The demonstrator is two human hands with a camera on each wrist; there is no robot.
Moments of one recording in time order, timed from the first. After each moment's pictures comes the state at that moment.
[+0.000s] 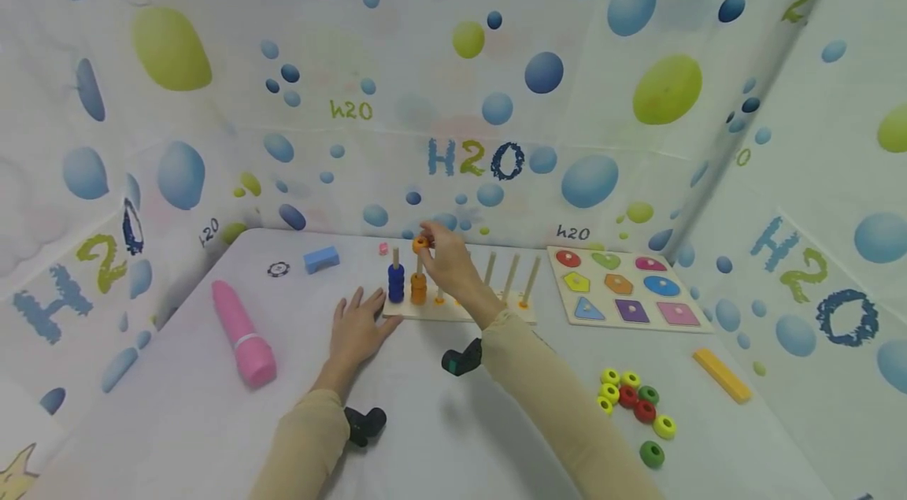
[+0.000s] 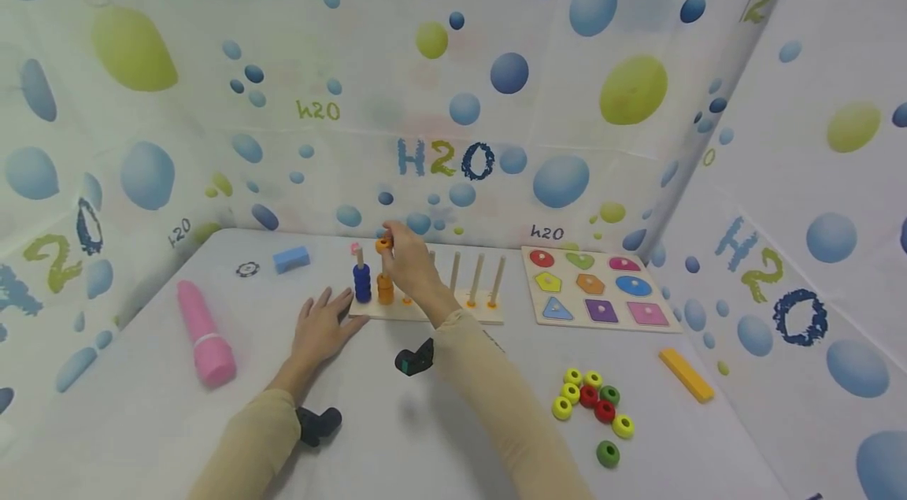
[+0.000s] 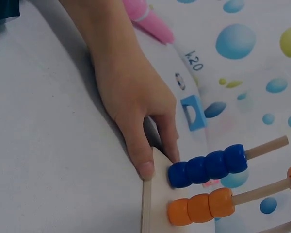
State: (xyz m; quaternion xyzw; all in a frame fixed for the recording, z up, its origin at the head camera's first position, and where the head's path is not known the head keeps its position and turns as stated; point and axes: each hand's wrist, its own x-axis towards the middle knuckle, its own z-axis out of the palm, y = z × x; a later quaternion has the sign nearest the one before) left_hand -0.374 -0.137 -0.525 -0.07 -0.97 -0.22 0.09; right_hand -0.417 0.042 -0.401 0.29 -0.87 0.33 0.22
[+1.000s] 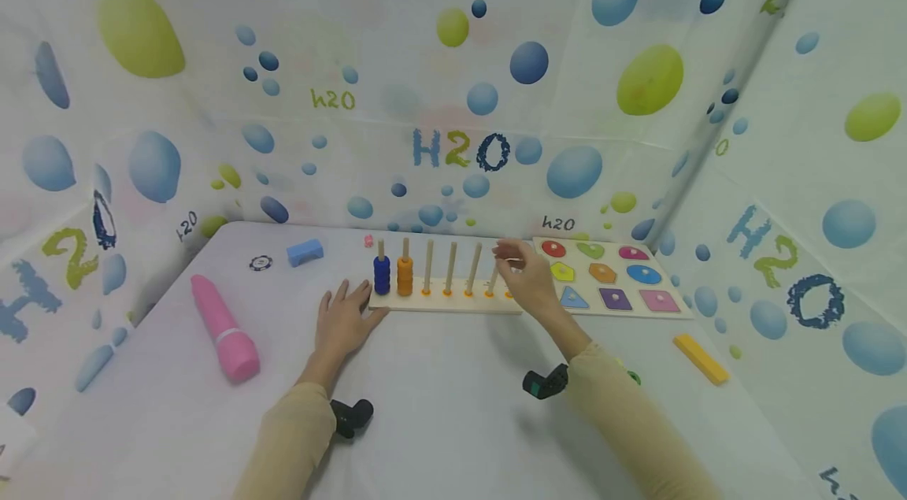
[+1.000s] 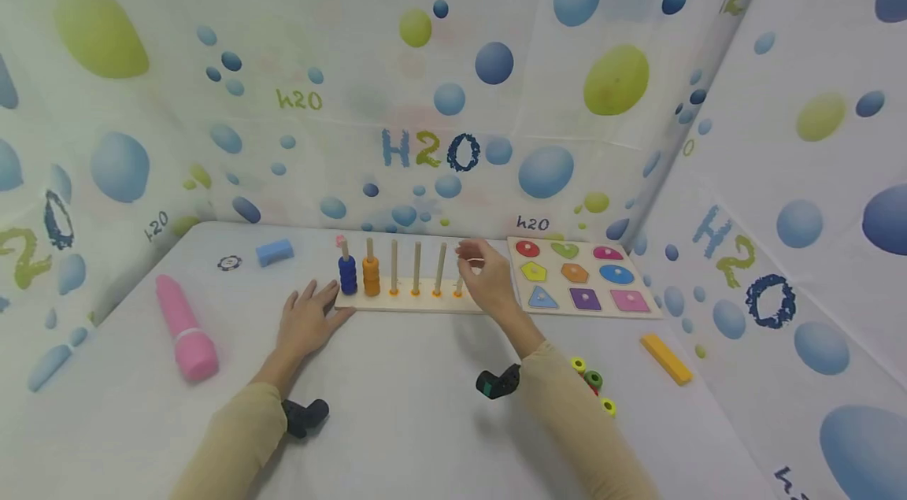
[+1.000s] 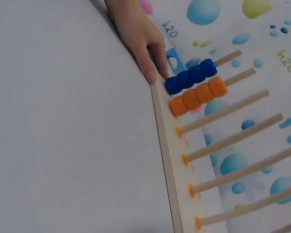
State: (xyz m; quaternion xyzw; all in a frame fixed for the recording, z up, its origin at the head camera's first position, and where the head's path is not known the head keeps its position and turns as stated) left_hand -0.376 -0.136 -0.524 -0.07 -0.97 -0.23 0.10; right_hand -0.379 0.180 -0.424 0.22 -0.83 0.45 0.26
